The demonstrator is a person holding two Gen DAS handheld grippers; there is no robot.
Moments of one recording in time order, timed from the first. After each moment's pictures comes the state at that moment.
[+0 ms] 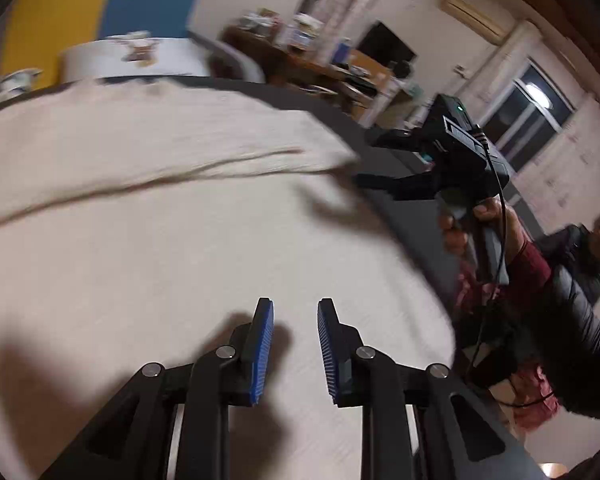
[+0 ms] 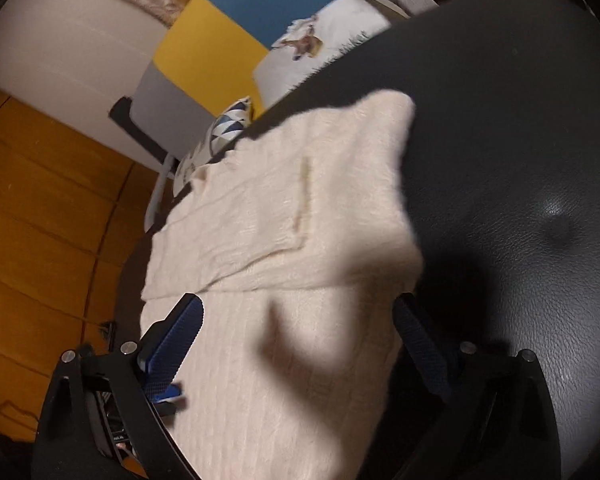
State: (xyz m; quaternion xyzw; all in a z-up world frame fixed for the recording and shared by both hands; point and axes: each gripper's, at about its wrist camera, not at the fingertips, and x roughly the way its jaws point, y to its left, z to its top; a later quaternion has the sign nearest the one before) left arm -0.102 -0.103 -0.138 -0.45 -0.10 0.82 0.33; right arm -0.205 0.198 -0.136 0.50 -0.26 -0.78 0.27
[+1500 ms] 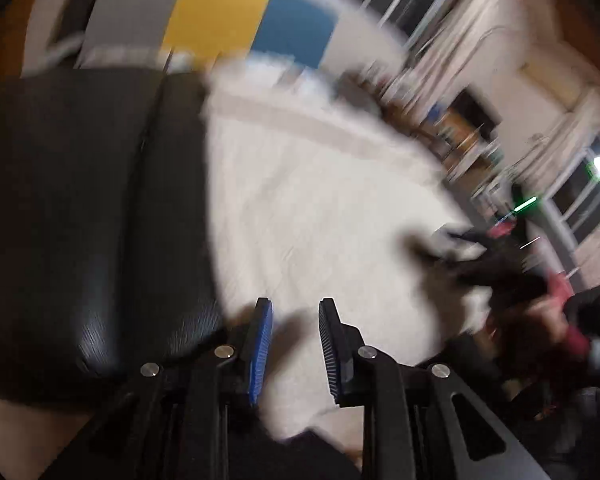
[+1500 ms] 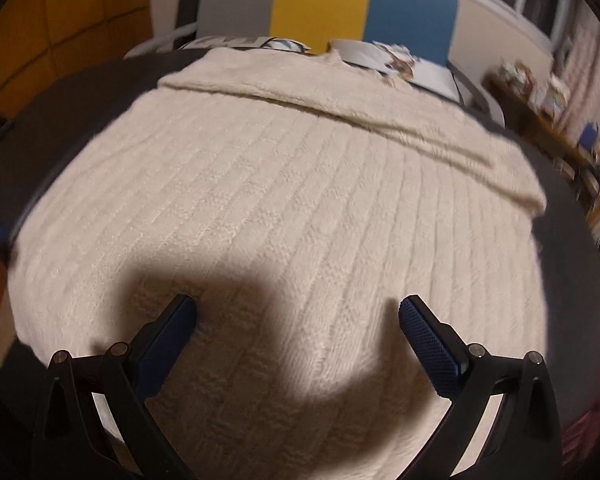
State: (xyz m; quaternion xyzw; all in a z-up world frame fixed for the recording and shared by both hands) left arm 0.106 -0.293 -0.150 -0.42 -0.19 0.88 0.13; right arm -0.009 -0.013 -0.138 0.45 0.11 -0.86 0.20
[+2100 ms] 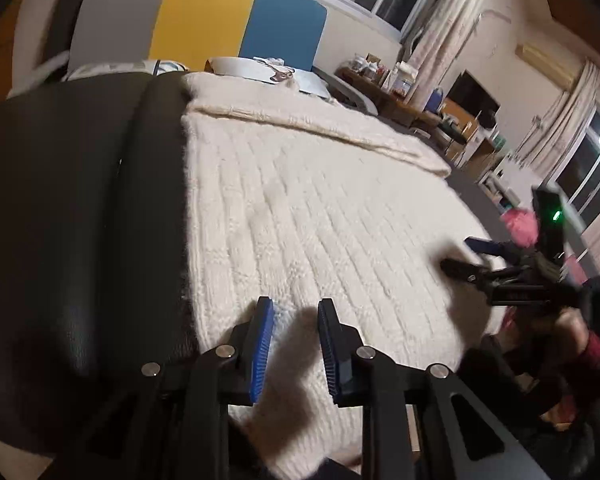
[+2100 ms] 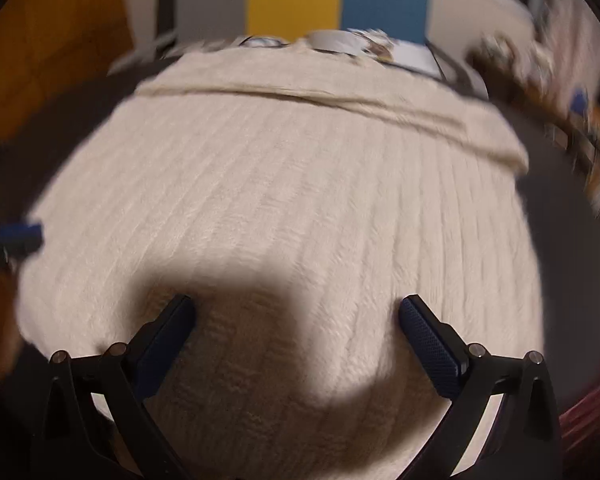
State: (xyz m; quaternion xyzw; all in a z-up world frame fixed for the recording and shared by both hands) left arm 0.069 -0.284 -0.143 -0.42 -0.17 0.88 0.13; right arm -0.005 0.017 -0.142 0.45 0.09 -0.87 0.18
